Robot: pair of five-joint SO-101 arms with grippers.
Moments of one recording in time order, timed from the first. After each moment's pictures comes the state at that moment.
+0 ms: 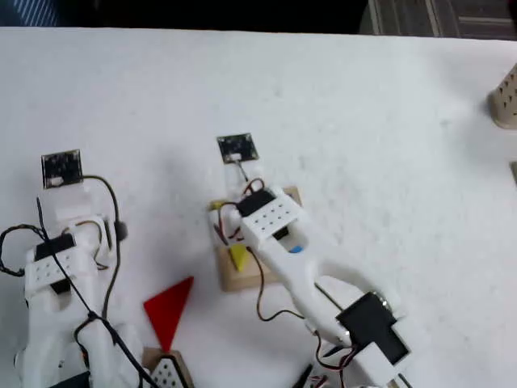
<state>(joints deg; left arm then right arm) -29.4 -34.7 67.9 39.3 -9.5 -40.7 -1.7 31.5 53.5 -20.9</state>
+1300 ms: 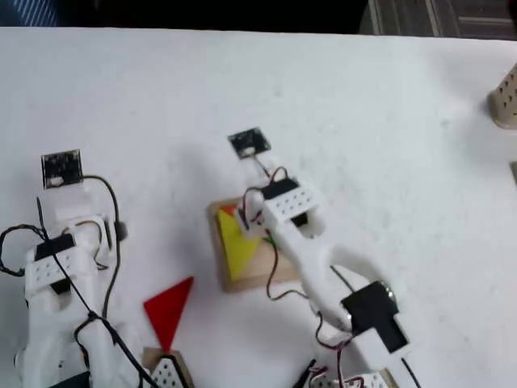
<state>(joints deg) -29.4 -34.7 67.9 39.3 -9.5 -32.8 1.0 33.7 51.9 -0.7</state>
